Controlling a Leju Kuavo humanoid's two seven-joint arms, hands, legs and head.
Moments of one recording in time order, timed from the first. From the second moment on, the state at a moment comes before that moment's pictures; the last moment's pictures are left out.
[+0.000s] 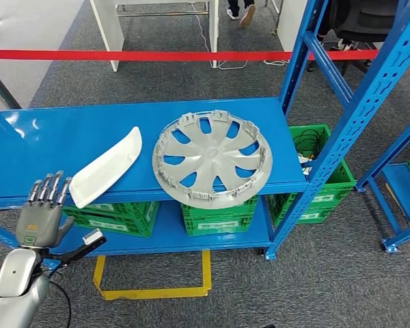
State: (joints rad) left arm -0.28 0.18 -0.11 -1.02 -1.55 0.70 -0.09; right arm -0.03 0.04 0.42 -0.17 -0.18 -0.11 0.01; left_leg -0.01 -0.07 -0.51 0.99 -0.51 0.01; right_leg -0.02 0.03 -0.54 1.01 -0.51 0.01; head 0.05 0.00
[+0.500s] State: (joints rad) left arm -0.27 0.22 -0.16 -1.04 -1.54 0.70 -0.07; right arm -0.03 0.03 0.42 -0.17 -0.18 -0.10 0.01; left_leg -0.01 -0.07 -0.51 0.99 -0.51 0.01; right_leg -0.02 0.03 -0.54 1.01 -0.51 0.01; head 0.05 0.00
